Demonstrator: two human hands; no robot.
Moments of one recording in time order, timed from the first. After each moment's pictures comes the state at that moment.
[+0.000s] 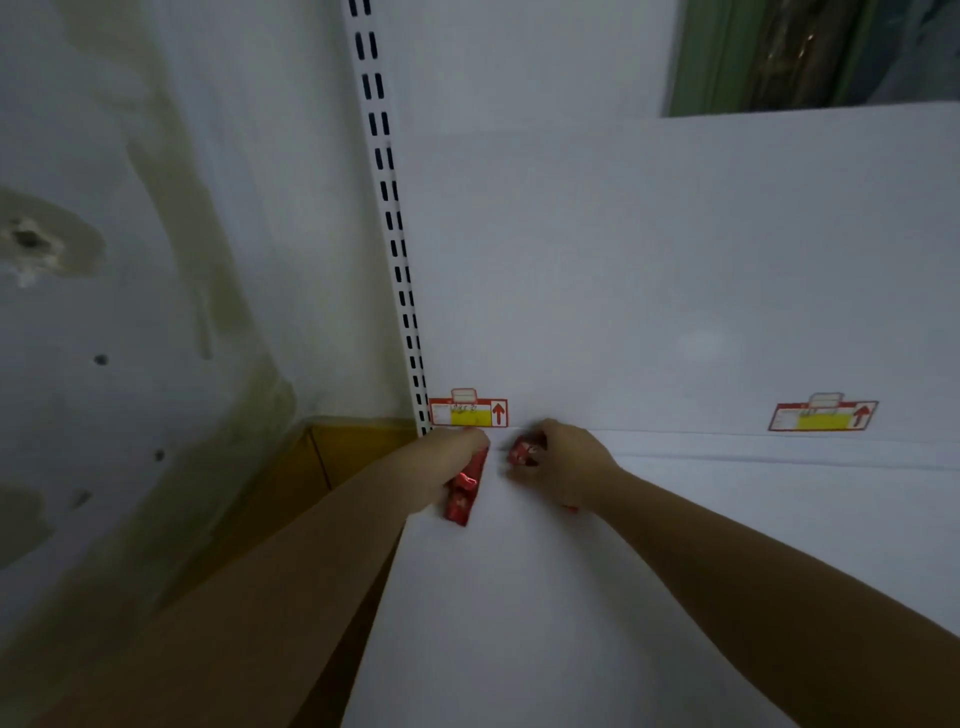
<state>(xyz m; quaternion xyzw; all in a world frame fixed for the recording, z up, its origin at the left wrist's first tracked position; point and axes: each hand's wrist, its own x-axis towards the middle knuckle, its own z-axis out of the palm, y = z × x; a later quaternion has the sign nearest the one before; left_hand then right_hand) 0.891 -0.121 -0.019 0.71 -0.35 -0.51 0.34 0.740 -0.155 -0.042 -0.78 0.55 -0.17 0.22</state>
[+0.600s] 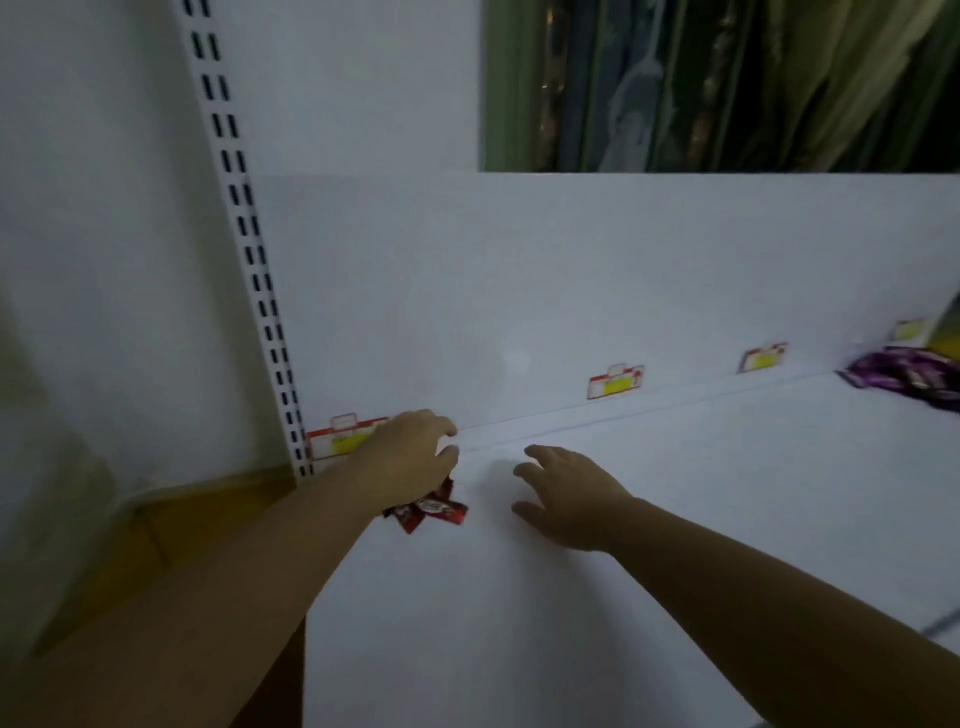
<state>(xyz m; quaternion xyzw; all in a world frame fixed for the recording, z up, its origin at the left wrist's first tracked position) 0.860 -0.116 0.004 0.48 -0.86 -0.08 0.14 0.661 -0.058 -0.032 -0.77 0.64 -0.01 -0.01</state>
